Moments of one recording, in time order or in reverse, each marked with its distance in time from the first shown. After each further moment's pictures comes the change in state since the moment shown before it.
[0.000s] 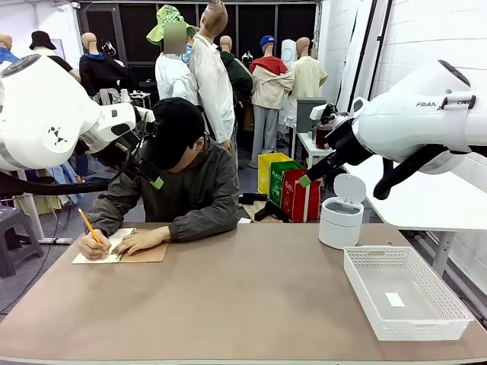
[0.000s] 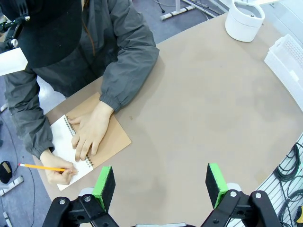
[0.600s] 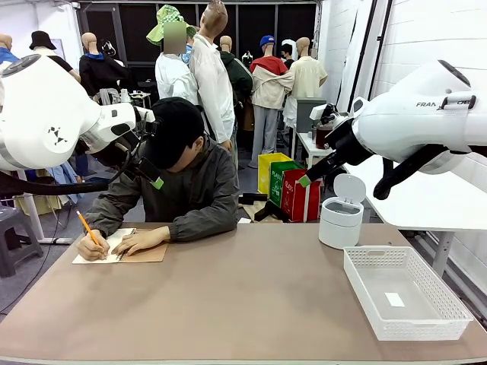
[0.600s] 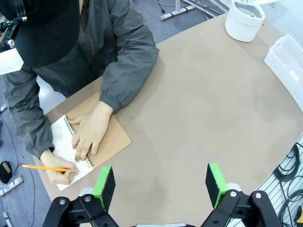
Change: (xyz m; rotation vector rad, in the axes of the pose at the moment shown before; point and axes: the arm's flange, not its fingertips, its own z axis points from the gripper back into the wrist) left arm 0.000 0.000 0.000 0.000 0.000 0.000; right arm 0.000 0.000 0.000 0.000 0.000 0.000
